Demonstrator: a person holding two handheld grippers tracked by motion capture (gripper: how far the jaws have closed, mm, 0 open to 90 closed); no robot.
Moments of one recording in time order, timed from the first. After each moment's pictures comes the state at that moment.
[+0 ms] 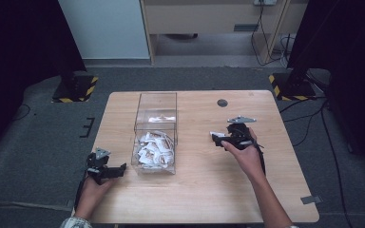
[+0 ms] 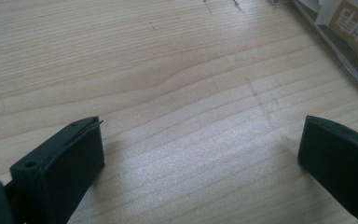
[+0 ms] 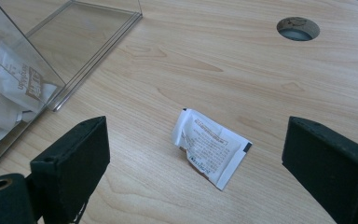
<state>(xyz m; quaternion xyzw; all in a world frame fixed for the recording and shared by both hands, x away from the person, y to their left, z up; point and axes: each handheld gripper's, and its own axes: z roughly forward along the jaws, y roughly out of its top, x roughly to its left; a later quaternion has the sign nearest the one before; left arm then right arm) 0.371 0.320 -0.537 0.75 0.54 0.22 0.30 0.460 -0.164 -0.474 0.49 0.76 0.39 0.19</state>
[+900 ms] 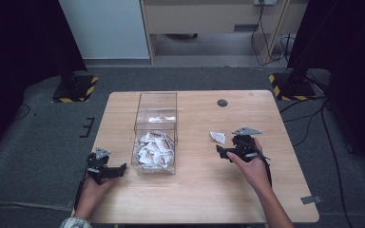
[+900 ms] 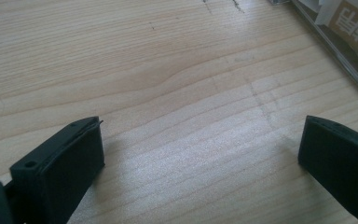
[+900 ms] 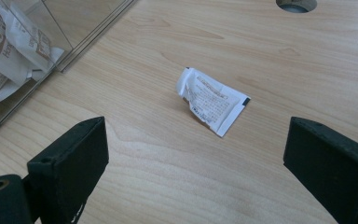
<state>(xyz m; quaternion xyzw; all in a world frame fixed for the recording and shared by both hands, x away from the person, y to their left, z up) 0.371 0.320 -0.537 0.75 0.54 0.22 0.30 0.423 -0.177 -0.485 0.48 0.76 0.38 0.19</state>
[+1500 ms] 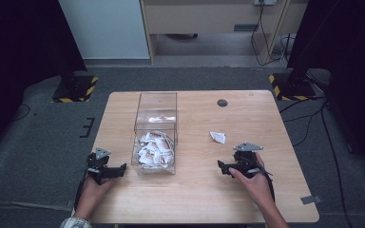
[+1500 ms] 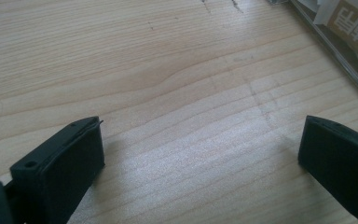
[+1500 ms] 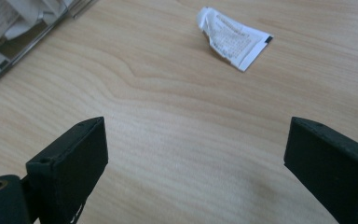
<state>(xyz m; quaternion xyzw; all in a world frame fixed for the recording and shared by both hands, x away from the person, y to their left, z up) 0.371 0.320 -0.537 0.75 0.54 0.22 0.30 0.383 -0.183 -0.512 0.48 0.78 0.37 0.17</state>
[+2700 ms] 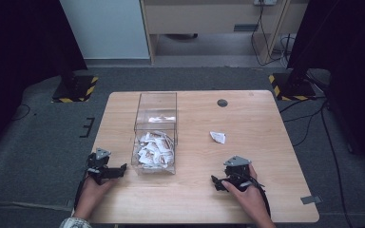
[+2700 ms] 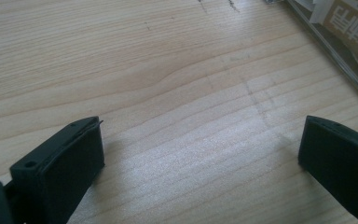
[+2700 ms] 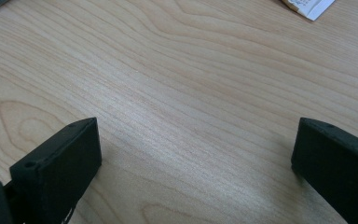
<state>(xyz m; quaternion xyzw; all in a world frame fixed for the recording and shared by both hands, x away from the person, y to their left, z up) 0.371 0.319 -0.537 0.76 0.54 0.22 0.31 0.354 -0.160 -0.539 0.44 0.81 0.34 0.17</state>
